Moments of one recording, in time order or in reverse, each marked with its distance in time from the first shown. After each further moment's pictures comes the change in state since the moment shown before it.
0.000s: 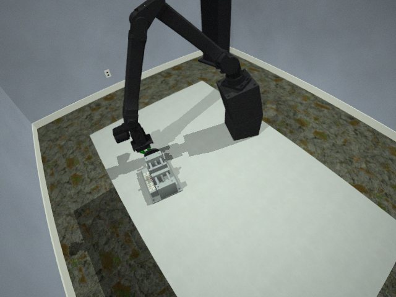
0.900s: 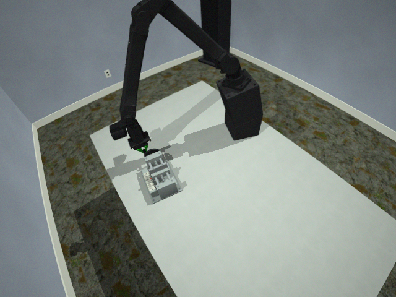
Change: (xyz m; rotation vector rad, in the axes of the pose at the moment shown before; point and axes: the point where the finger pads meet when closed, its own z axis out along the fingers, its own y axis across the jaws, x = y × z) arm 0.000 0.007 -0.023 -0.013 0.000 0.000
